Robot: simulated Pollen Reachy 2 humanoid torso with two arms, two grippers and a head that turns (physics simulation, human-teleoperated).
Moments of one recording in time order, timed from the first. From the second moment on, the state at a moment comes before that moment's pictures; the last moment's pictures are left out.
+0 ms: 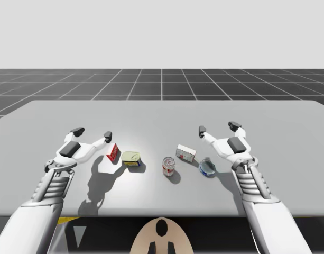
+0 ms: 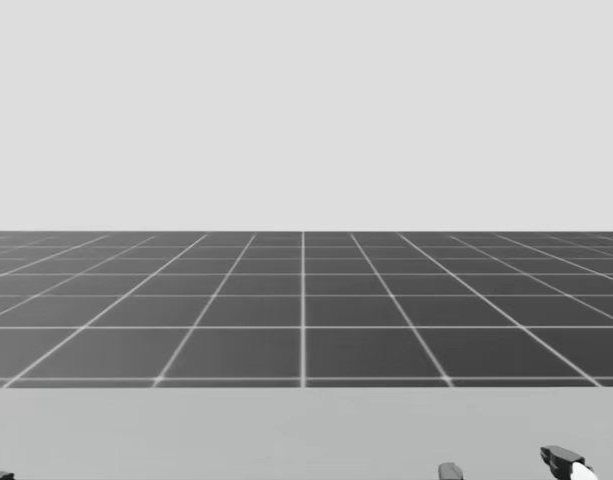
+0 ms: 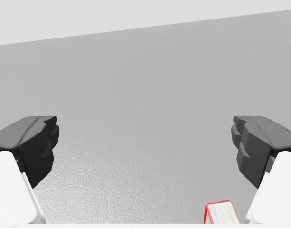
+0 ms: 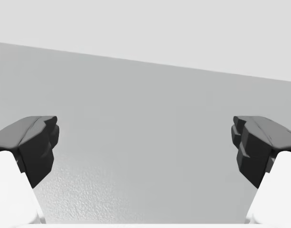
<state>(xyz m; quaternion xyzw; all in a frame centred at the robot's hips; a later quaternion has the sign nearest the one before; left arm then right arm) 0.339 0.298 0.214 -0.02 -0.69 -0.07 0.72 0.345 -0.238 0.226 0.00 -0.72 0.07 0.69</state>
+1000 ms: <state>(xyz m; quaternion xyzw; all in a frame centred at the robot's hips) 0.335 0.302 0.223 -0.02 -0.70 -0.07 0.71 0.343 -0.233 0.228 0.00 -0.72 0.06 0.69</state>
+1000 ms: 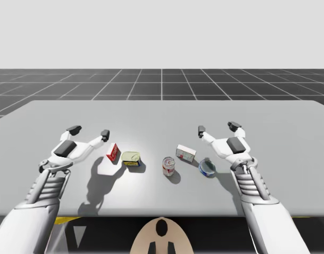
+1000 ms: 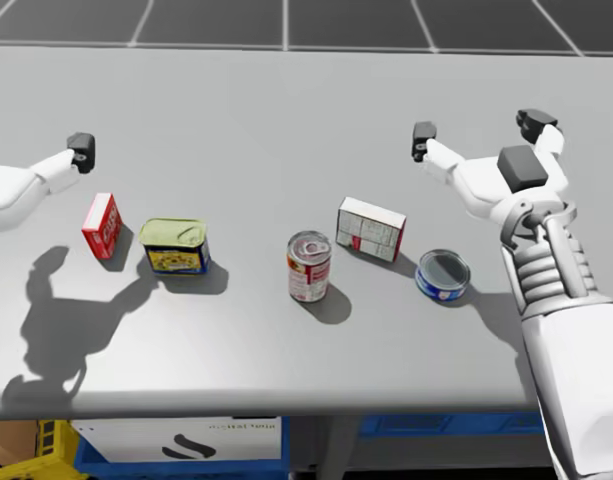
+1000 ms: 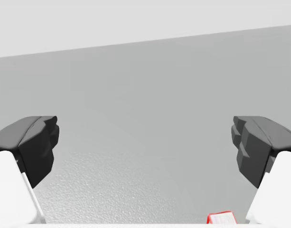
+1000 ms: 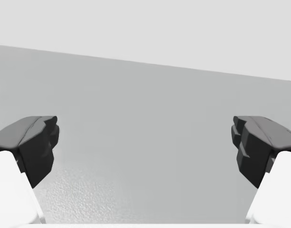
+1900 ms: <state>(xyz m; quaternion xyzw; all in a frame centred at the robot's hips) 0.335 0.302 0.222 -0.02 -0.70 -0.06 0.71 0.220 -0.166 0.254 0.19 -0.64 0.21 0.71</state>
